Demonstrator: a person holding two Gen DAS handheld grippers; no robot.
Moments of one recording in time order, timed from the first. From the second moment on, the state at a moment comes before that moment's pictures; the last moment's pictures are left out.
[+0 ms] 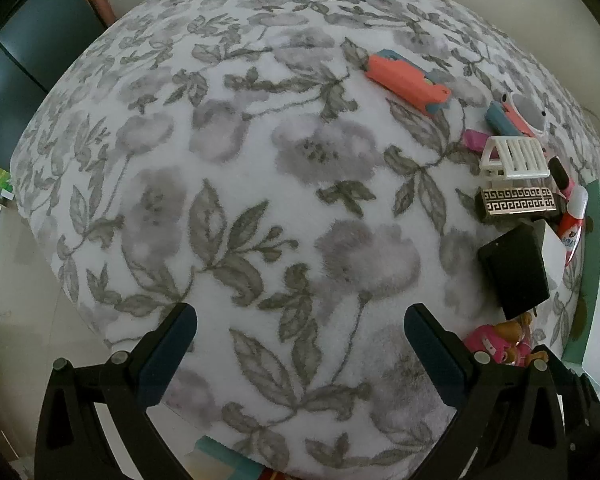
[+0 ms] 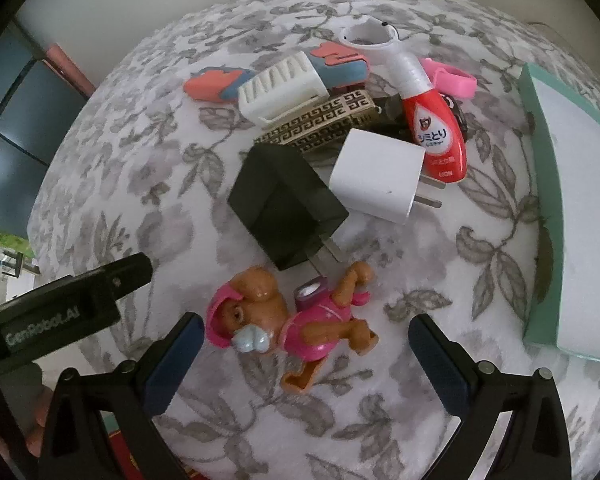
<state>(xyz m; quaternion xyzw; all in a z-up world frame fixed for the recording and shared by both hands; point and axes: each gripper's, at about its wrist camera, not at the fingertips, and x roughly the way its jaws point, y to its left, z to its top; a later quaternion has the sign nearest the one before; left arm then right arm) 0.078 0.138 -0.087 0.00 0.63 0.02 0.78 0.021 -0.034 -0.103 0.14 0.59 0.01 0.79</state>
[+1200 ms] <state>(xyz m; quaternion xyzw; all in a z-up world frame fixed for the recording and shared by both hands) 0.115 0.024 -0.067 -0.05 0.65 -0.06 0.75 -0.010 -0.094 -0.083 0.19 0.57 0.00 0.80</state>
